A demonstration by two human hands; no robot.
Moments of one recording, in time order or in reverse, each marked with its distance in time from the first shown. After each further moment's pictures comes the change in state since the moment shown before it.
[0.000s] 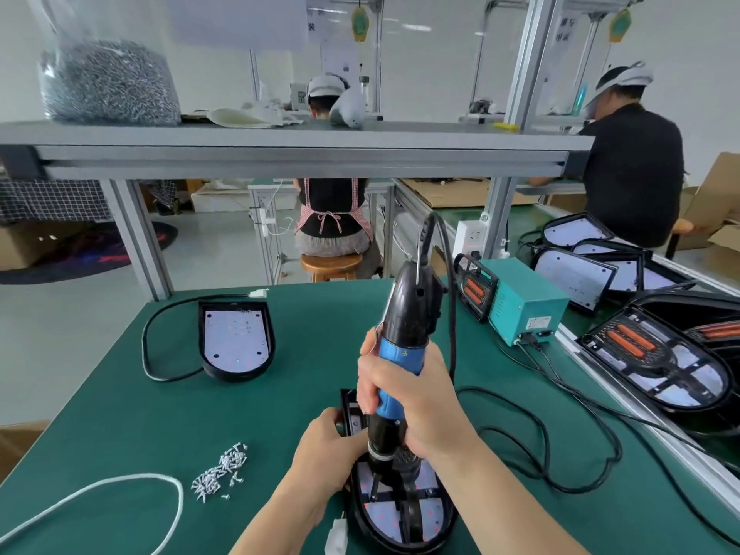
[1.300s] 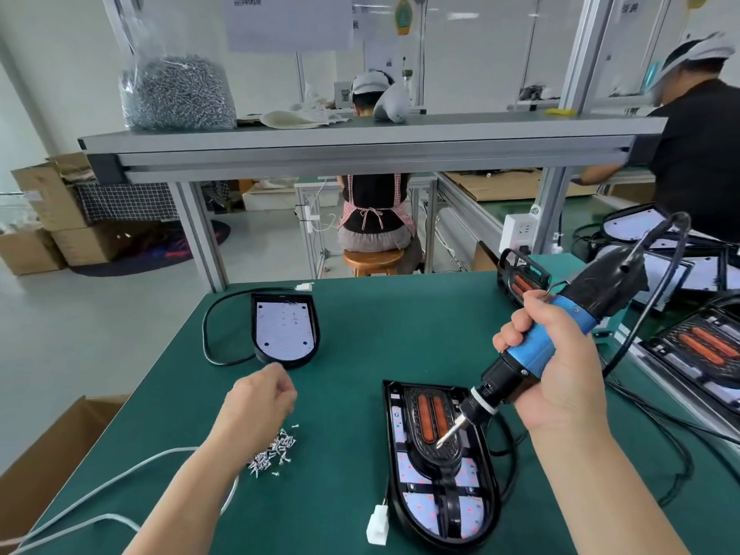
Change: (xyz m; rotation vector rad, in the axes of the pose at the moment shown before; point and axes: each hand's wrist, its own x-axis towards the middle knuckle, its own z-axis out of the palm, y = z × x) left_hand 0.000 0.012 -0.125 0.729 0.379 0.179; right_hand 0.008 -0.032 -0.053 0.369 0.535 -0.084
